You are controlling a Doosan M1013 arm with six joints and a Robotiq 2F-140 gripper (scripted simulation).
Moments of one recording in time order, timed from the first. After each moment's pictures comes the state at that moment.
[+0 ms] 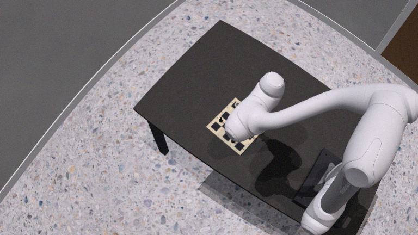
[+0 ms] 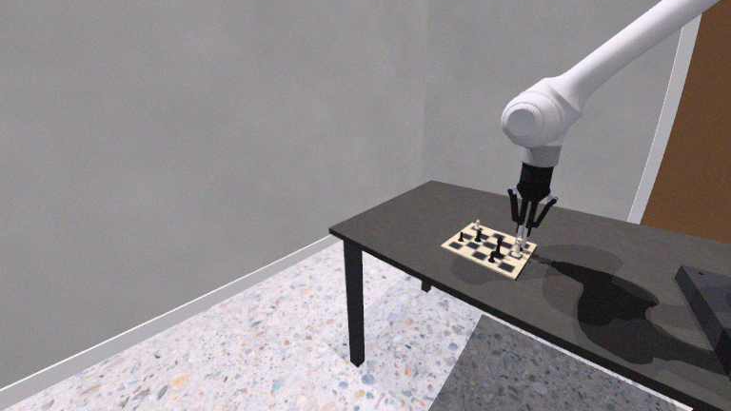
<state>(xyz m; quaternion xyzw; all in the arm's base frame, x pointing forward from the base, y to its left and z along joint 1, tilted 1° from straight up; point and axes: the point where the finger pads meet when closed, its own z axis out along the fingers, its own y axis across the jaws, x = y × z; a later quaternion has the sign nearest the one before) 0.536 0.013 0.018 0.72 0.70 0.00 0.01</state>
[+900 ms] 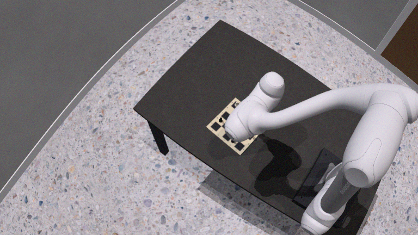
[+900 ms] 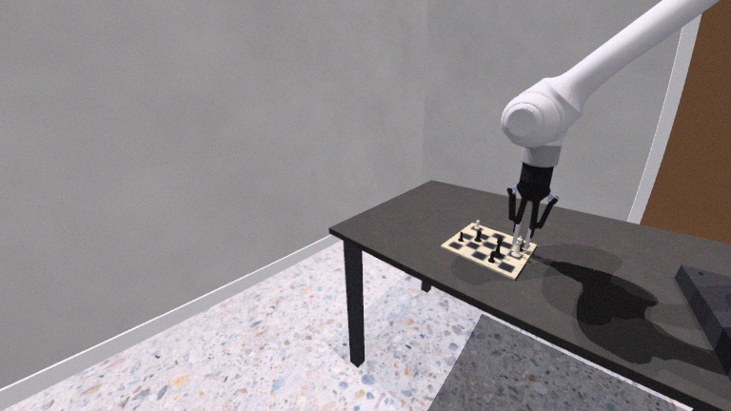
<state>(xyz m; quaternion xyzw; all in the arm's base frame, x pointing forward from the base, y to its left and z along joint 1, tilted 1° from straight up) 0.536 0.013 0.018 0.72 0.70 0.00 0.01</state>
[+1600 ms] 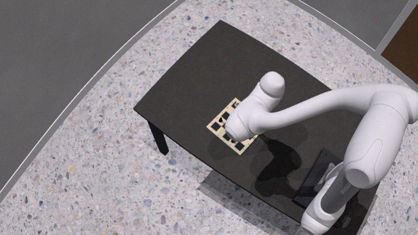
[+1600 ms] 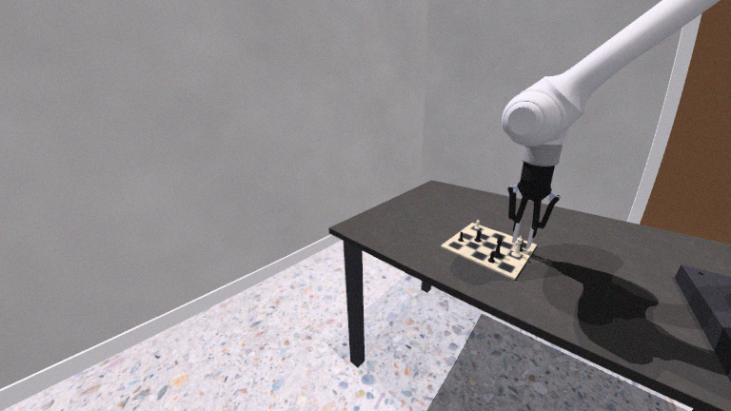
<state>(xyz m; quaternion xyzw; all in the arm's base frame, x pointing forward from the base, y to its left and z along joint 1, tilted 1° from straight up) 0.533 0.013 0.020 0.72 0.70 0.00 0.01</state>
